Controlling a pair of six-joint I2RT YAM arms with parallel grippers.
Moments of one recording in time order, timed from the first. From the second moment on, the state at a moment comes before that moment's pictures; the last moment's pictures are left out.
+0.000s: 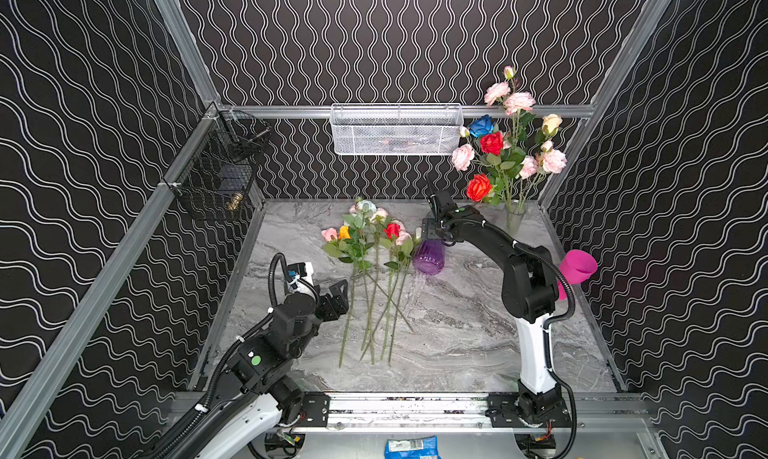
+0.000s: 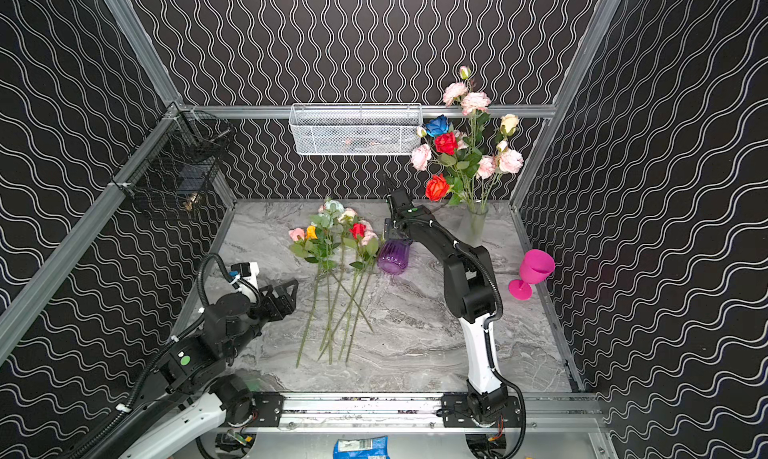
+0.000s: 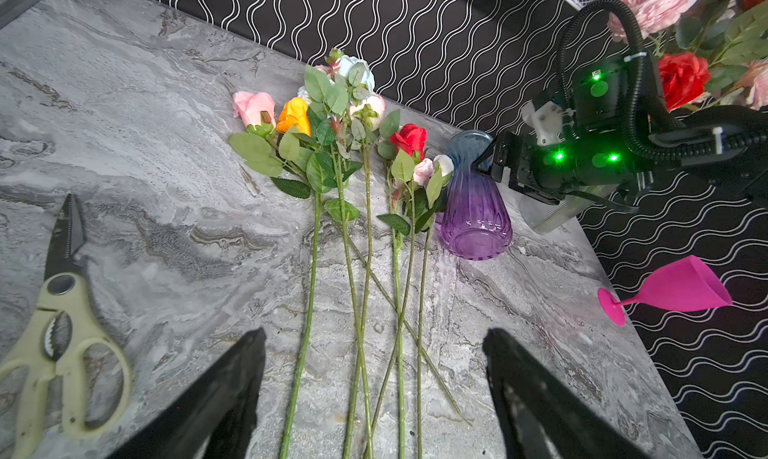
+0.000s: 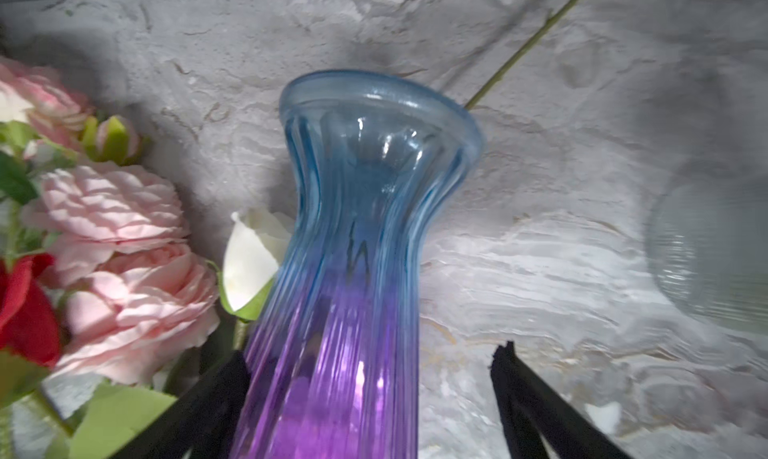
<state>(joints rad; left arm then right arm) -0.70 0.56 0.61 -0.46 -0.39 -0.66 0.44 2.19 1.87 -0.71 0.23 0.43</state>
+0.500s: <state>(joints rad) -0.70 0.54 0.60 -0.44 -0.38 -0.66 0.41 2.11 1.67 -0.60 0.06 0.45</state>
